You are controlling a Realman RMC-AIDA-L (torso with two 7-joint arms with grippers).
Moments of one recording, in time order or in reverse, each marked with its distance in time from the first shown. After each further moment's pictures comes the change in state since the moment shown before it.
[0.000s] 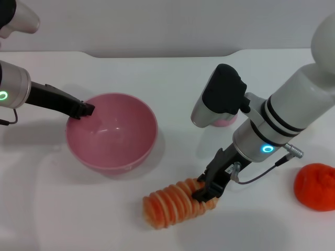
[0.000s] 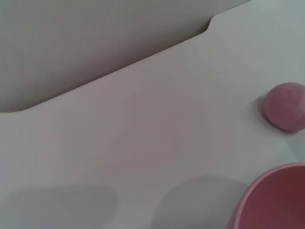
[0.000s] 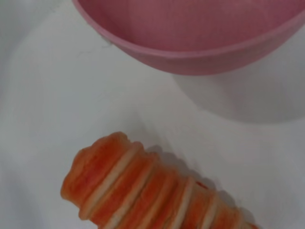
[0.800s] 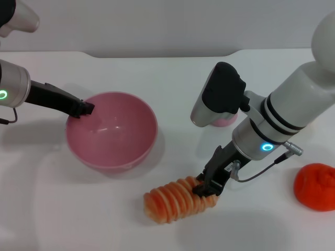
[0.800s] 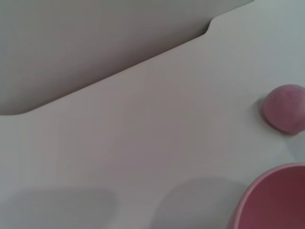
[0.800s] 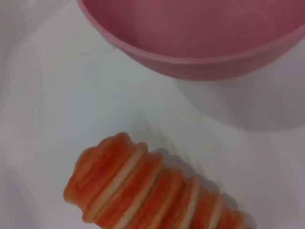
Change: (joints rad) left arm 0.002 0.000 0.000 0.009 0.000 0.000 -0.001; right arm 0.000 -0.001 0.000 -0.011 -0.001 0.004 -0.017
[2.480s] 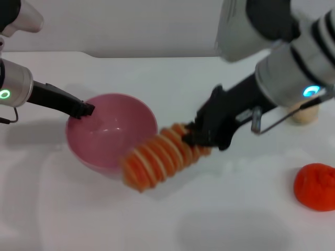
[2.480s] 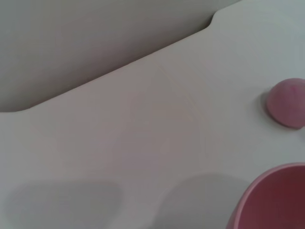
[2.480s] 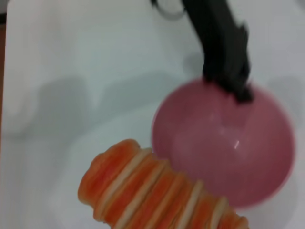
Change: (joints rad) left arm -0.015 -0.011 0.000 0.004 0.040 0.009 -0.014; right arm -0.110 -0.006 0.221 -0.753 -0.030 -0.401 0.082
